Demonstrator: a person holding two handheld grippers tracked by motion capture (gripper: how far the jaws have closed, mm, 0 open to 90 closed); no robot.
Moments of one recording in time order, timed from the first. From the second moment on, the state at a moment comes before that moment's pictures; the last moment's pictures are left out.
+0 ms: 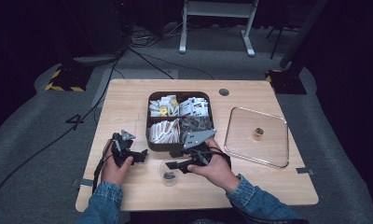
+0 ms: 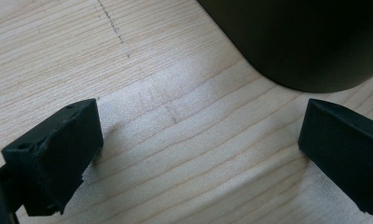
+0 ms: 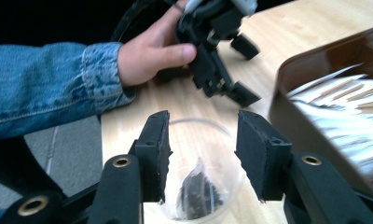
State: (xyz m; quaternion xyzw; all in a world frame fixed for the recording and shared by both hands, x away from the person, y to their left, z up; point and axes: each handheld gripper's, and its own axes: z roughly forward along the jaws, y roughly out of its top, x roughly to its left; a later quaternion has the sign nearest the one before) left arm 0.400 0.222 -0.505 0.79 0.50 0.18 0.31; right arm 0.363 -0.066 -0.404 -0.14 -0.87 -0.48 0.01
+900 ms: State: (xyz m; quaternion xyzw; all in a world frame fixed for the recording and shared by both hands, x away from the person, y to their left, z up) left arm 0.400 0.222 -0.505 0.79 0.50 0.18 0.31; right arm 0.407 -0.137 -0.366 -0.23 -0.83 -0.49 -0.10
